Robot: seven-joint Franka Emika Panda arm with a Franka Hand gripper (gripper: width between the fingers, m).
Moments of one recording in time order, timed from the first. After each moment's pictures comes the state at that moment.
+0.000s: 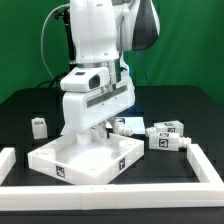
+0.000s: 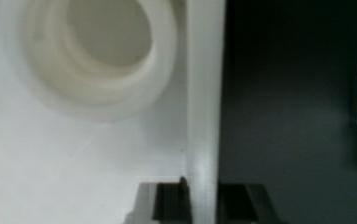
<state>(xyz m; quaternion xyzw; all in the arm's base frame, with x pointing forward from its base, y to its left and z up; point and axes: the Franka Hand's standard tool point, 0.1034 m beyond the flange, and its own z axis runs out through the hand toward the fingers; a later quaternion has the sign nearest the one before) 0.457 -0.022 0.018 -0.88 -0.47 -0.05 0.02</state>
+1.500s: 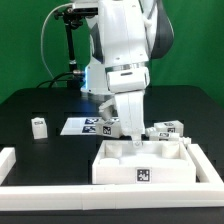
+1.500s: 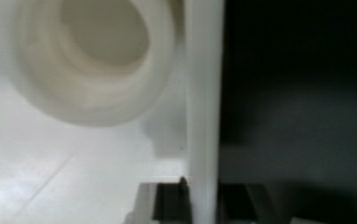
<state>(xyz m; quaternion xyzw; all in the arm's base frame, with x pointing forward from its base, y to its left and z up) 0.496 0.041 0.017 -0.74 -0.66 -0.11 -0.02</state>
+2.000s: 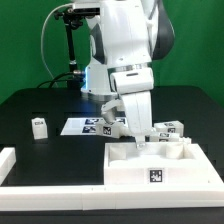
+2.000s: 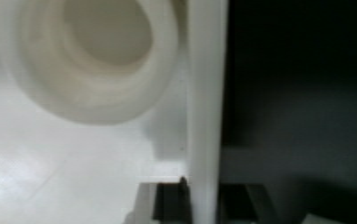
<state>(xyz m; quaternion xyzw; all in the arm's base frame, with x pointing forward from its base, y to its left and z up) 0.503 0.049 0.017 -0.71 -0.70 -0.10 -0.02</state>
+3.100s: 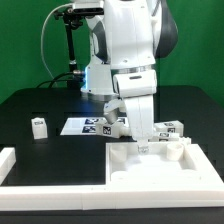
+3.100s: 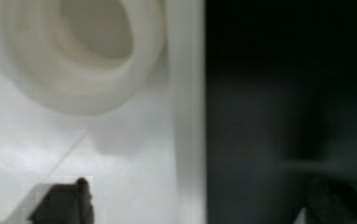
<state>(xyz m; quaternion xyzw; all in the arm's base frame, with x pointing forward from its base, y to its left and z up) 0.502 0.051 0.015 -0.72 -0.69 -0.08 -0.01</state>
